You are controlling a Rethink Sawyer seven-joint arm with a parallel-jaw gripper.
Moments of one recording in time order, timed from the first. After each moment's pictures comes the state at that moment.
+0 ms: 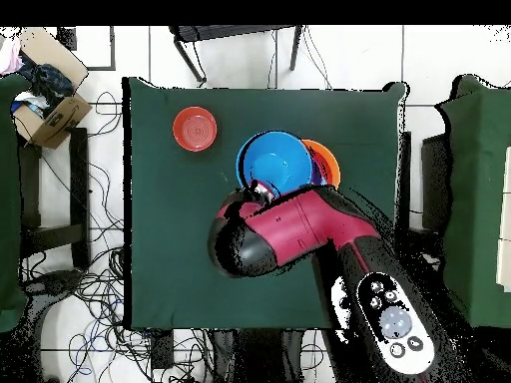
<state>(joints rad) -0.66 -0.98 0.70 1.93 -0.71 0.50 1.36</state>
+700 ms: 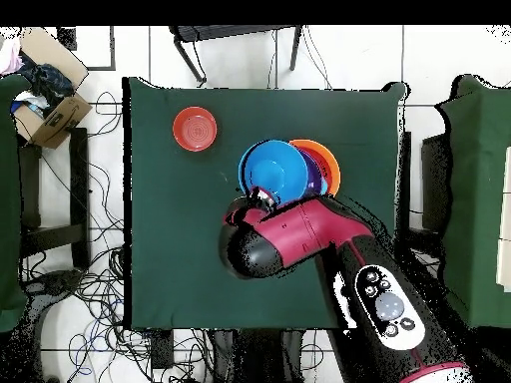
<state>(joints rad) -0.63 -0.89 0.60 1.93 -0.74 0.38 1.36</state>
